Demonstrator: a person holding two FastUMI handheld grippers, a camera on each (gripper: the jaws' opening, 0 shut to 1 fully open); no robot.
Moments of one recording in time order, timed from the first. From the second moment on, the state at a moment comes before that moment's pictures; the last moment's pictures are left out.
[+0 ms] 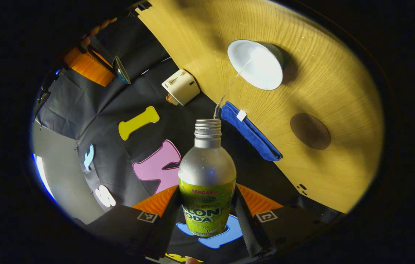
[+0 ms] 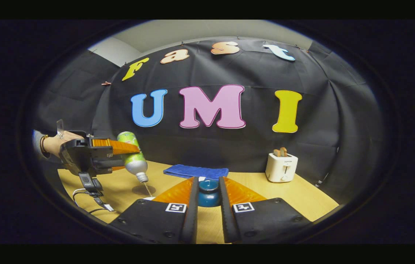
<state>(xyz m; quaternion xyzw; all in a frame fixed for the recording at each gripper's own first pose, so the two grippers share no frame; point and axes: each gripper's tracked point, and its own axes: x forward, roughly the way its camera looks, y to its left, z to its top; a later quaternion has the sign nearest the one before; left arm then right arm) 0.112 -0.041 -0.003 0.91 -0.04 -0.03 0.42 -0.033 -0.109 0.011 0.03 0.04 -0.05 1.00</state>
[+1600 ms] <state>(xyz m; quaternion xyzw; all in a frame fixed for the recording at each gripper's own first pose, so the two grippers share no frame) 0.097 -0.061 -0.044 0.10 0.06 -0.14 0.98 -0.034 -0.109 0.012 0.03 0.04 -0.05 1.00</state>
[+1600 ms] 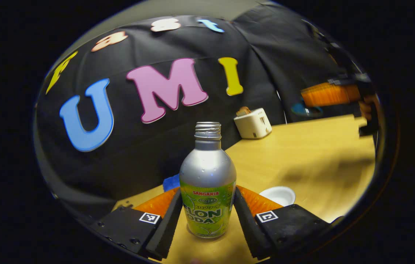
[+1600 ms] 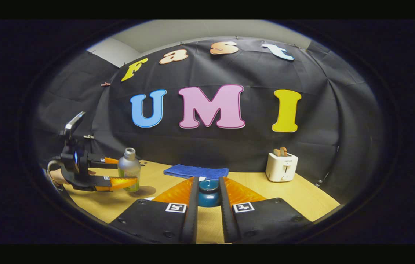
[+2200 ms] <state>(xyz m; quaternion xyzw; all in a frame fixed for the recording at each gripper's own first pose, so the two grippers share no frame) 0.117 -0.047 -0.087 -0.03 0.08 -0.08 0.99 -0.034 -0.112 0.012 0.03 0.04 -0.05 1.00</state>
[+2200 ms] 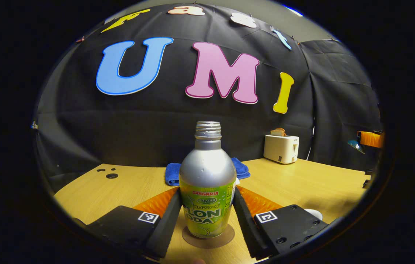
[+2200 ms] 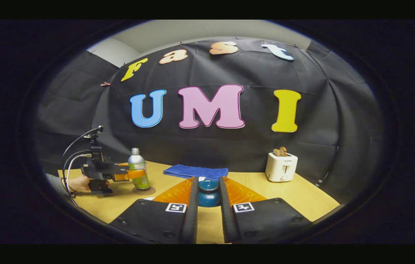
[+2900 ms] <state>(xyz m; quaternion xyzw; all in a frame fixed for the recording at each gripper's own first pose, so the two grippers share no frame) 0.116 -0.044 -0.103 -0.04 0.09 -0.06 0.99 -0.034 -0.111 0.009 0.04 0.04 -0.05 1.00</state>
